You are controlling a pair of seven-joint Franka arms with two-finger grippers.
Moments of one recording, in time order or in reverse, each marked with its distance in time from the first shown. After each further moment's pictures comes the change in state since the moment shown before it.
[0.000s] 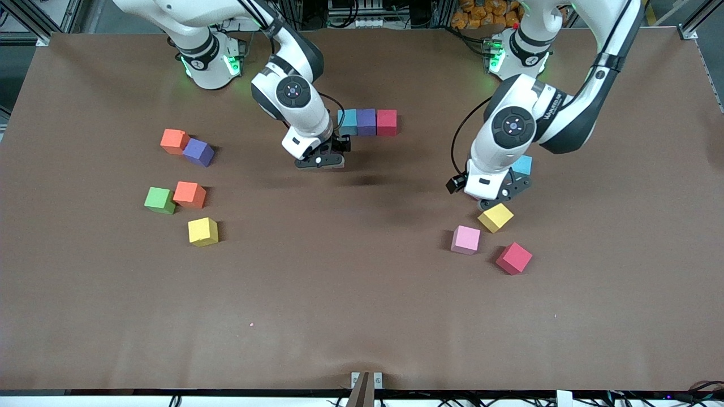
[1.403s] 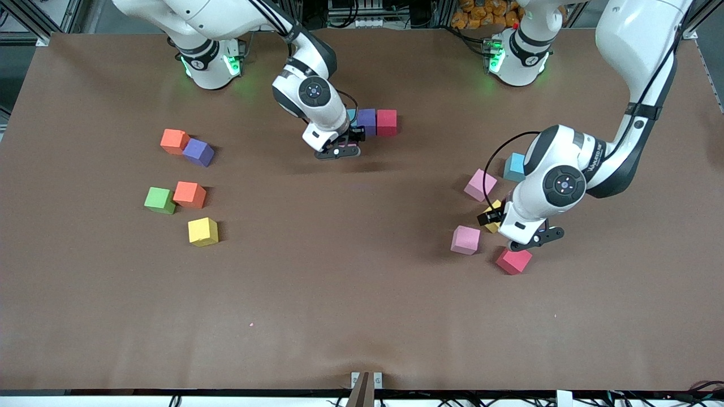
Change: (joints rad) left arm 0.129 0.207 0.029 0.139 0.107 0.012 0.291; right arm 0.103 0.083 0.000 -0.011 0.001 0.095 0.071
